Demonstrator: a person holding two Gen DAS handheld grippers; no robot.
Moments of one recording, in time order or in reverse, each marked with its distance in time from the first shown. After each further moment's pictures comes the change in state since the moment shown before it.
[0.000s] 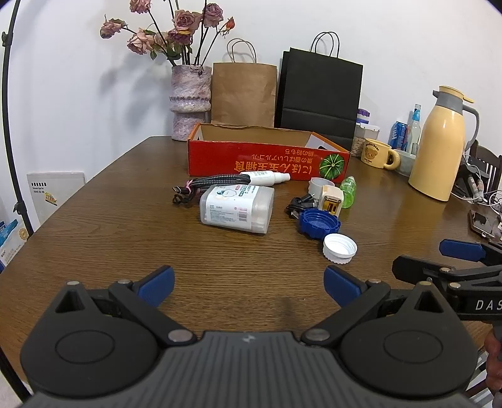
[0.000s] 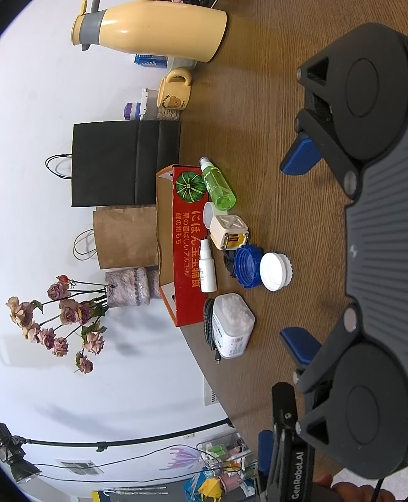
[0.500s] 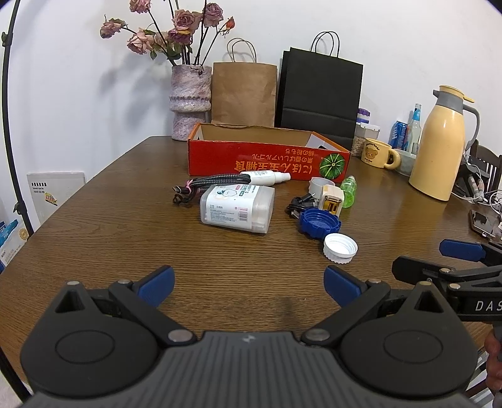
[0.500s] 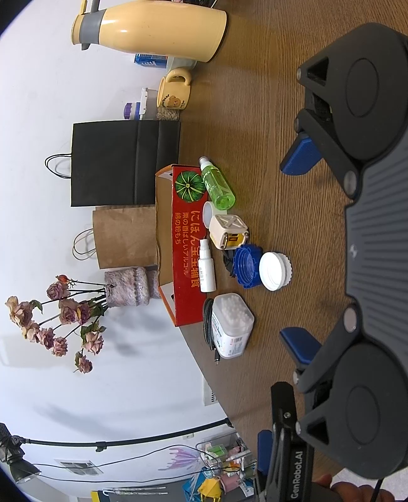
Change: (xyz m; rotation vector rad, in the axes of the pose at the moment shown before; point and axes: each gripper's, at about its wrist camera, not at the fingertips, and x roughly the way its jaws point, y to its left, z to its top) left arm 0.001 0.001 0.000 0.001 0.001 0.000; right arm 0.001 0.000 0.001 0.000 0.001 0.000
